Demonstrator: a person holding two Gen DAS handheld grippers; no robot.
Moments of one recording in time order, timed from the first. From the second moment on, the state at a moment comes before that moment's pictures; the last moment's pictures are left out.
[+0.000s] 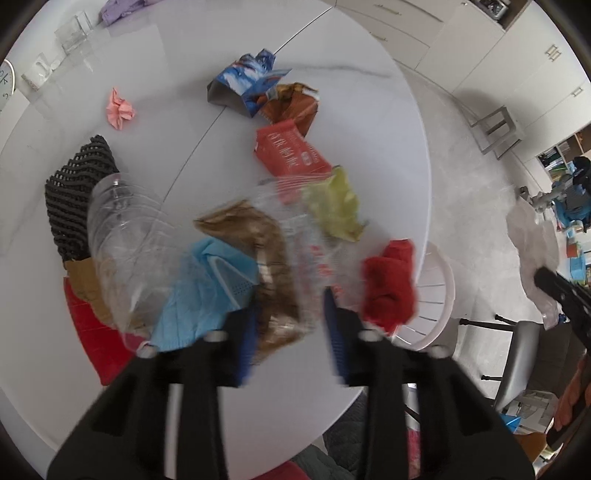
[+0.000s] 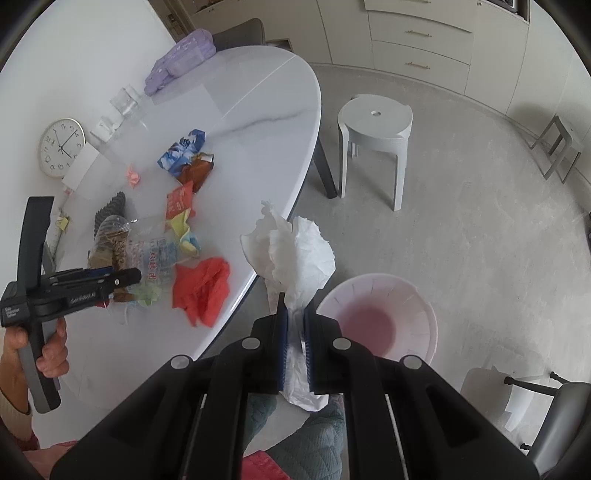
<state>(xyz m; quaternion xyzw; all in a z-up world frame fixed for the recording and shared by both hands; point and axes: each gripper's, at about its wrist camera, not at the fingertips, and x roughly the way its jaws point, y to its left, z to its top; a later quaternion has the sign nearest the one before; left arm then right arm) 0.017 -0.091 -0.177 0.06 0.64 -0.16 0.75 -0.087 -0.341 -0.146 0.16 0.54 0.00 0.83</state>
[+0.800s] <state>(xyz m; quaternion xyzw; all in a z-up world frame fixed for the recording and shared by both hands) 0.032 -0.038 -0.058 -0.01 0.54 -0.16 0.83 -0.085 -0.349 -0.117 0.16 0.51 -0.01 0.85</state>
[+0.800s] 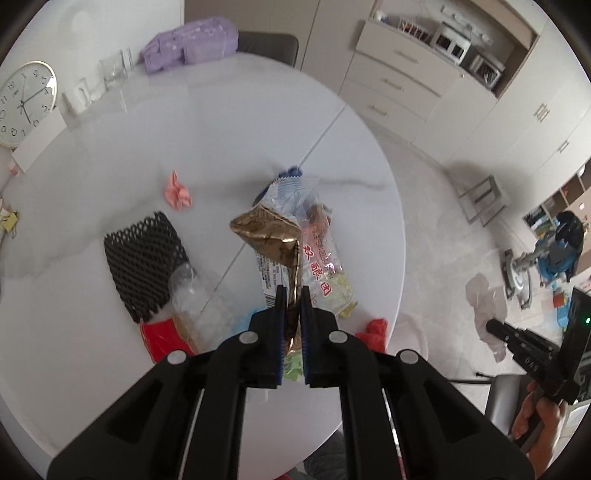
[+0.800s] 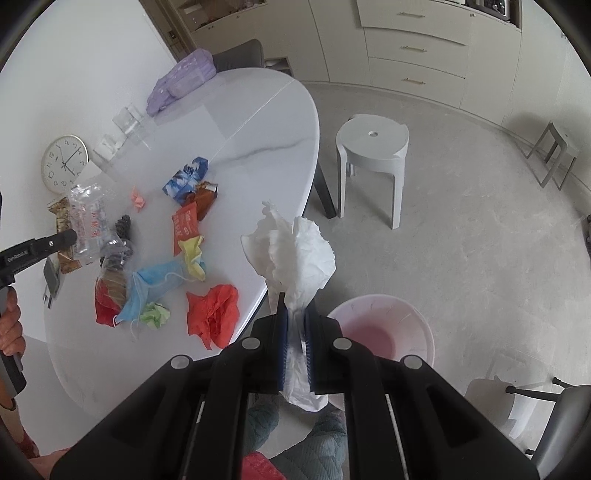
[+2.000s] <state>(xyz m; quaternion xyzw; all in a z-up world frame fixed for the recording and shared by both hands) -0.087 -0.300 -0.138 0.12 0.60 -0.28 0.74 -0.175 -0.463 -0.178 0.16 0.57 -0.04 0.80</state>
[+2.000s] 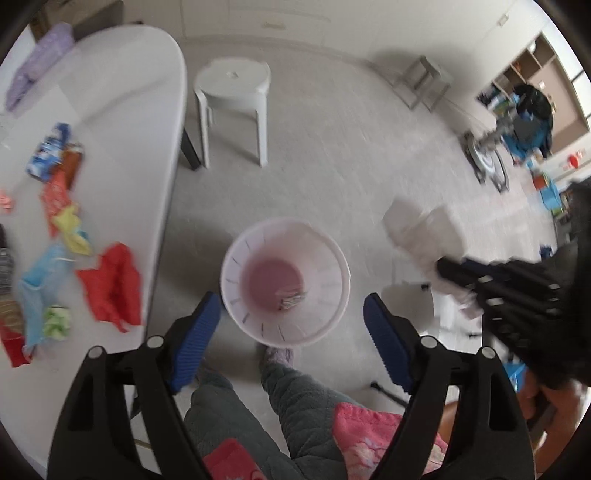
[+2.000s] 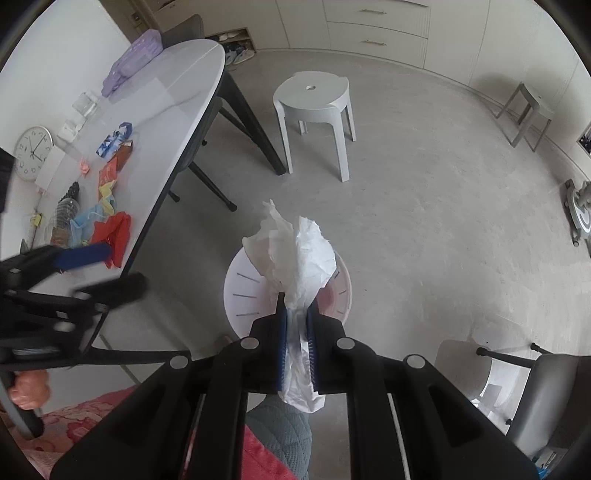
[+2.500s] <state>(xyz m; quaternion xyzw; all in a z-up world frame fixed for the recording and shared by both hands) -0.079 -0.245 -0.078 0.06 0.56 -0.20 0.80 -0.137 -0.407 -0.228 0.06 0.63 0.00 0.77</state>
